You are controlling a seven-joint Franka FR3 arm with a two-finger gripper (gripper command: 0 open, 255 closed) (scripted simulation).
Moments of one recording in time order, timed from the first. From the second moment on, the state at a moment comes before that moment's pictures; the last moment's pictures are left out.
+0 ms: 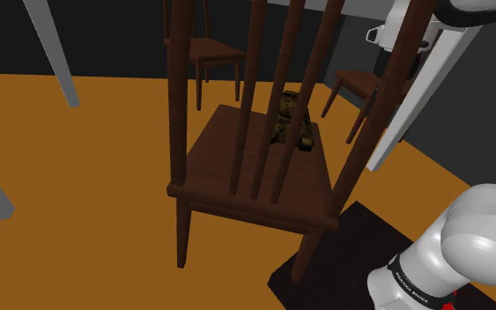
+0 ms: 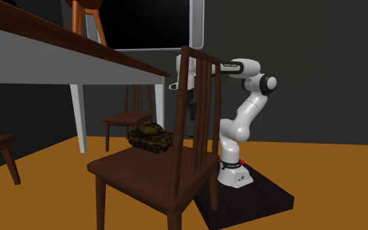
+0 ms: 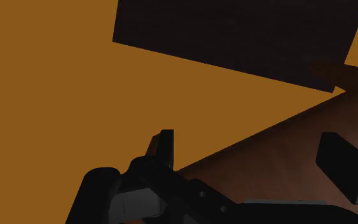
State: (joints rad) arm 0.02 -0.80 0.03 -2.38 -0.07 1.47 -0.17
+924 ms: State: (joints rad) arm -0.16 -0.53 0.30 -2.17 0.12 1.65 0.75
